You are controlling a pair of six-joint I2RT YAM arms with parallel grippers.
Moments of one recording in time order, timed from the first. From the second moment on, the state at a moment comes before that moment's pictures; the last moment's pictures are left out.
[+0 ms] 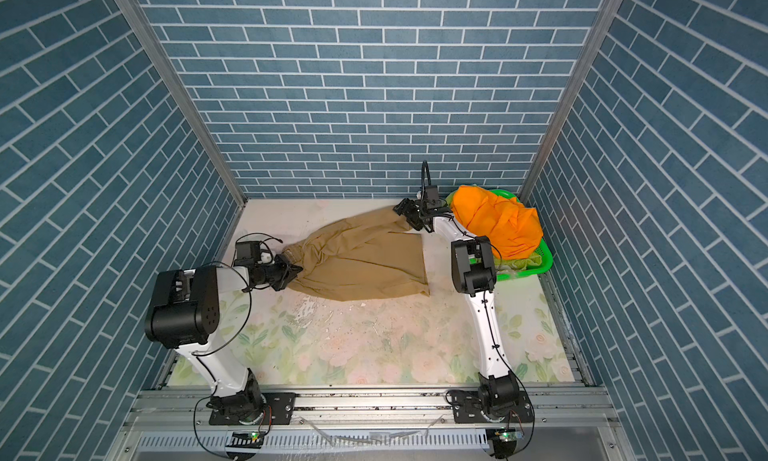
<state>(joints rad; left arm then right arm) 0.15 1.81 0.85 0.01 0.65 -0.88 0.32 2.60 2.19 -0.24 -0.46 0.84</state>
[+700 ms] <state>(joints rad) 0.19 1.81 0.93 -0.07 0.67 -0.89 0.33 2.61 2.35 -0.47 -0.43 0.73</state>
